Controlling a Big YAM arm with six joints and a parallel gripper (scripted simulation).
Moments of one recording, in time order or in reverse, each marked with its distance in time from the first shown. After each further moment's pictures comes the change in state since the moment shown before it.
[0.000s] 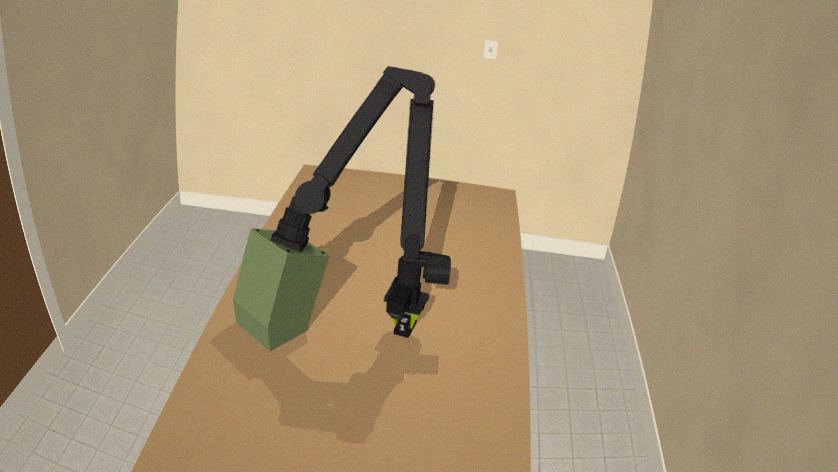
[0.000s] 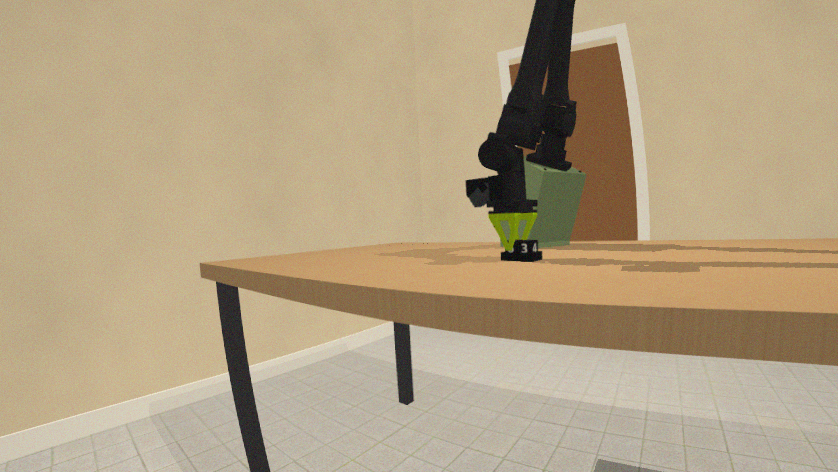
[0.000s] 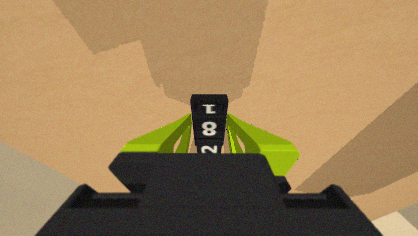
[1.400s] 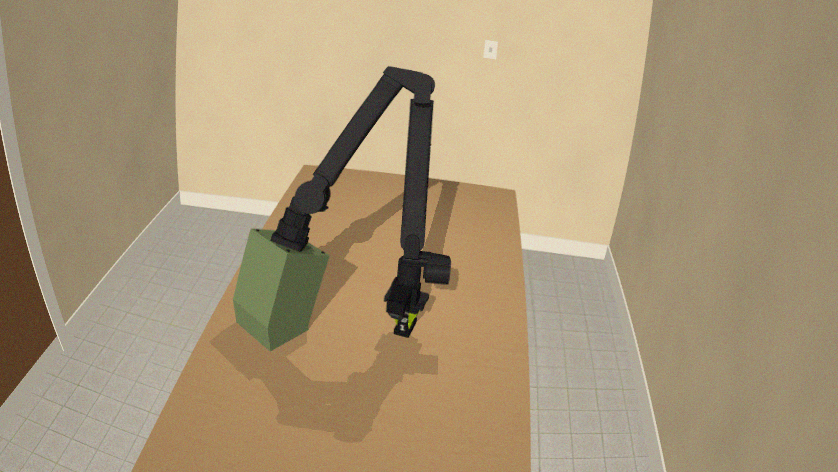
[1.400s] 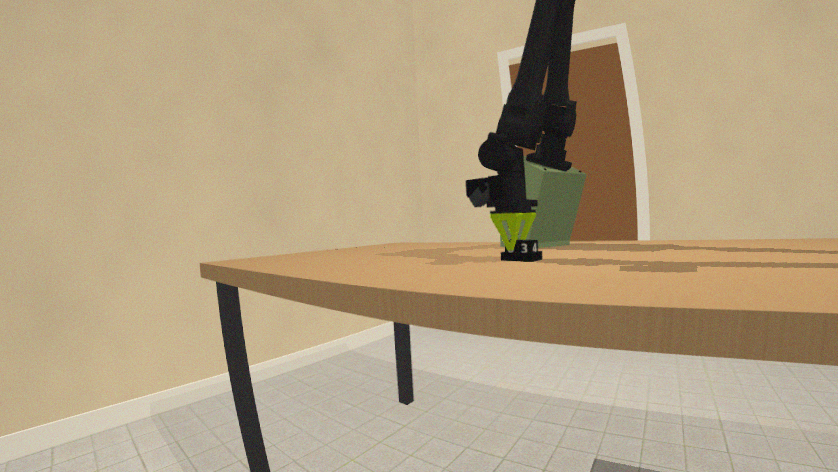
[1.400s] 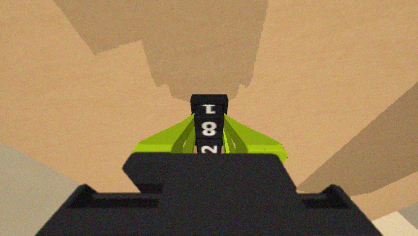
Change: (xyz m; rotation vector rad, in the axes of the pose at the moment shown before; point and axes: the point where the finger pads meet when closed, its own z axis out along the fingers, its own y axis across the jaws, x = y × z) arm 0.000 0.000 0.000 0.000 0.000 0.000
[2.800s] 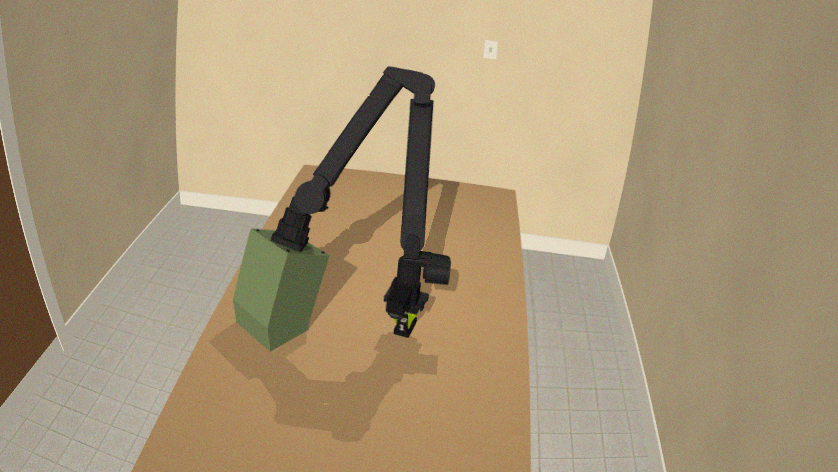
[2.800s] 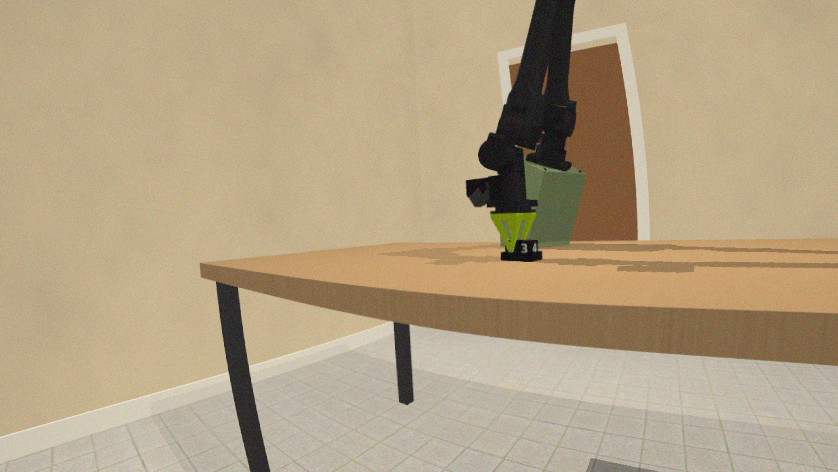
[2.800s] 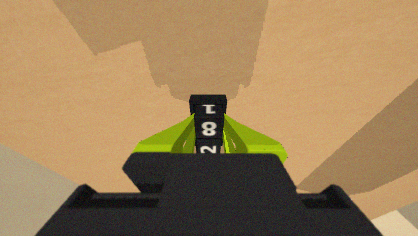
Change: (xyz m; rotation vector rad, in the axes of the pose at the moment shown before) arm 0.000 -0.001 0.000 0.005 -0.001 0.002
